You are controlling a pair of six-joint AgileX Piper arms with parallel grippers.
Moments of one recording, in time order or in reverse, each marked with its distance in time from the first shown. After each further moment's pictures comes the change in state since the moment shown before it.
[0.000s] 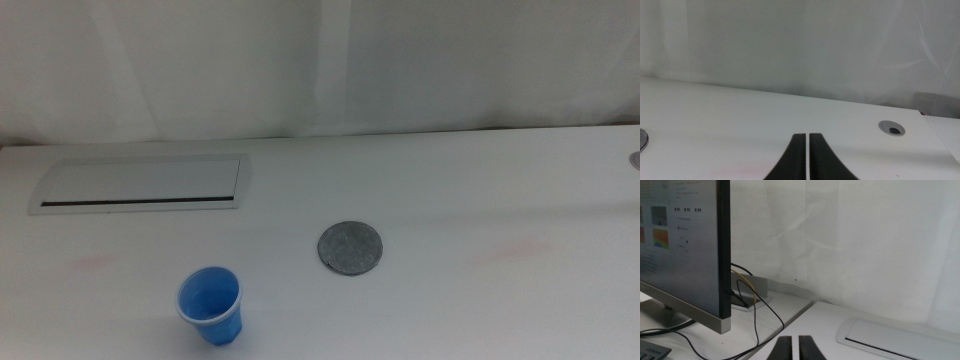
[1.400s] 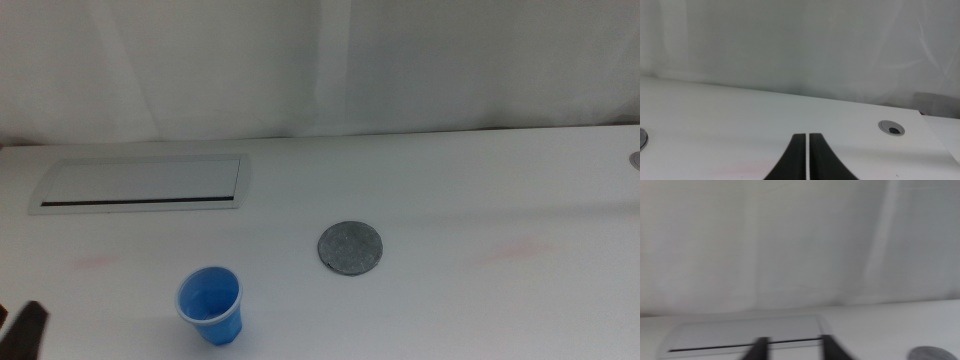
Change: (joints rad) left arm -0.653 0.000 0.000 0.000 0.005 -0.010; right arm 0.000 0.000 0.000 0.000 0.002 -0.003
